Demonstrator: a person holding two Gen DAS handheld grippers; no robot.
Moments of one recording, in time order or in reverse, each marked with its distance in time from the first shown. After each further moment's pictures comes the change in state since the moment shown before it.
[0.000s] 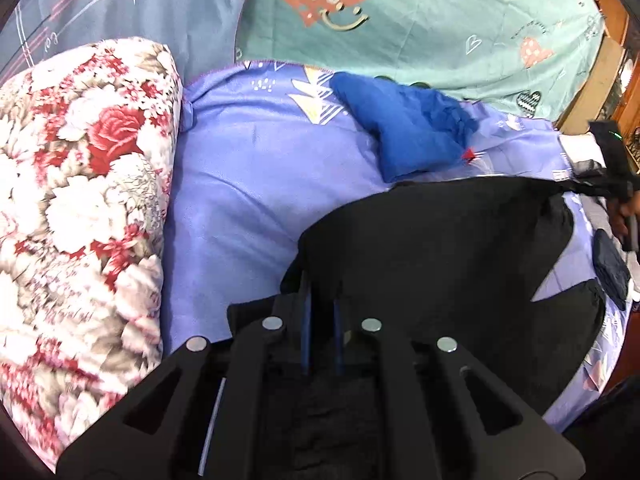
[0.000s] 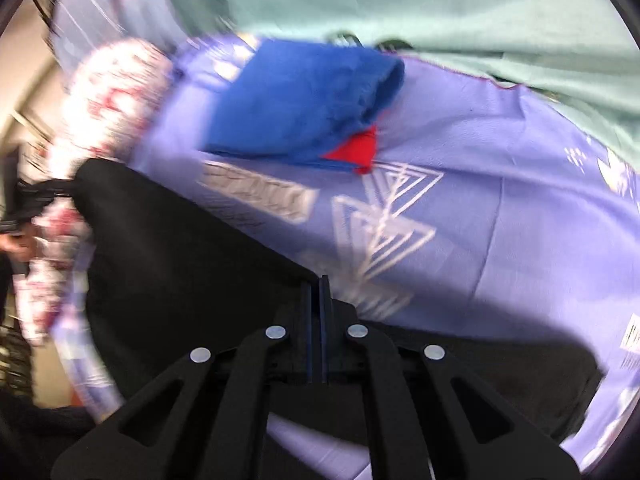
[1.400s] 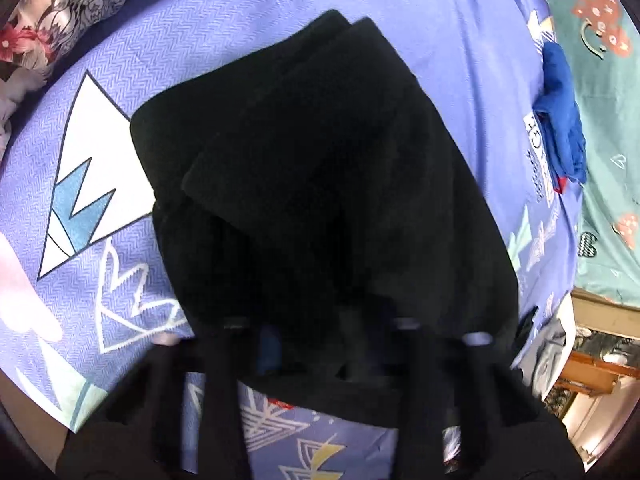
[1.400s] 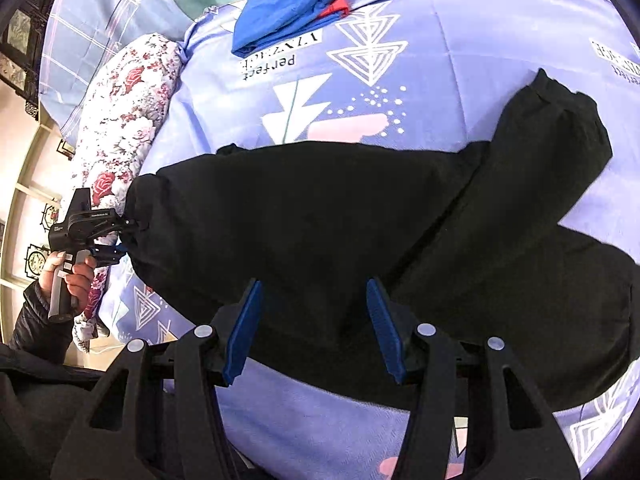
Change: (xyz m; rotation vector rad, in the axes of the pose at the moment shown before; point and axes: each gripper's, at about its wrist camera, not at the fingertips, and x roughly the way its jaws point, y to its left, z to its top) left arm 0.025 0.007 -0.208 -0.992 0.385 -0.032; right arm -0.039 0.076 -0.230 0.323 -0.002 0.021
